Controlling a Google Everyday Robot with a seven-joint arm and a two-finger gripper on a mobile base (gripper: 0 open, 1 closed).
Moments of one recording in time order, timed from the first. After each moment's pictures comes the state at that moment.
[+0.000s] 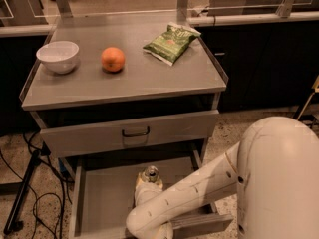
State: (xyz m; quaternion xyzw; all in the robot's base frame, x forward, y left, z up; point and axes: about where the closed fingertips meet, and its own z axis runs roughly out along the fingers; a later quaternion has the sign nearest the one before) arm 0.529 0.035 0.464 0.14 0.88 0.11 0.45
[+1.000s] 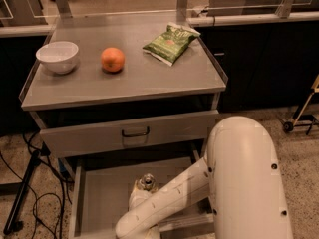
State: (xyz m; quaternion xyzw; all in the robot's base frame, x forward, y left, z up) arm 0.520 0.049 0.411 0.16 0.88 0.07 0.44
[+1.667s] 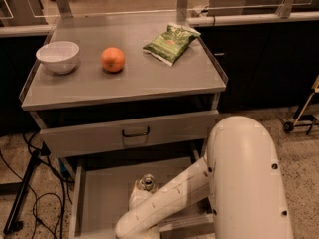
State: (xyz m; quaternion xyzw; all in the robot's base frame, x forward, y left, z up) arm 0.520 0.049 0.412 0.16 0.88 0.07 0.44
